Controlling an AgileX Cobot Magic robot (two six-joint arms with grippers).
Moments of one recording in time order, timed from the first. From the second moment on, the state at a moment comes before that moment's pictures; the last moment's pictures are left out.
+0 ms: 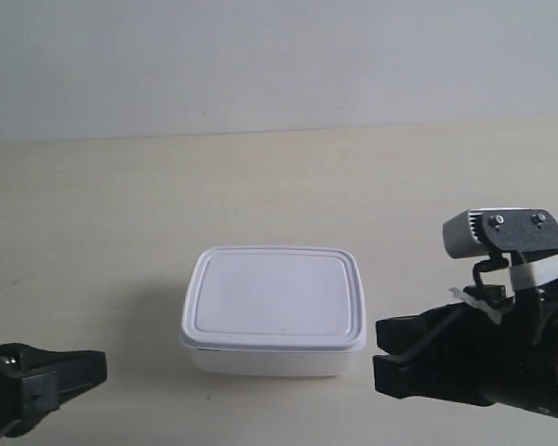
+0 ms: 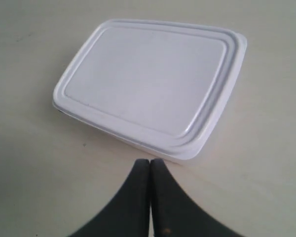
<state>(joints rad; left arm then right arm) -0.37 0.98 -0.19 1.31 -0.32 -1.85 0.70 1.16 -0.31 -0.45 -0.12 0.89</state>
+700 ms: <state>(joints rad) -0.41 1.35 -0.28 1.02 -0.44 -1.59 0.82 1.46 -0.47 -0.47 -0.07 0.88</state>
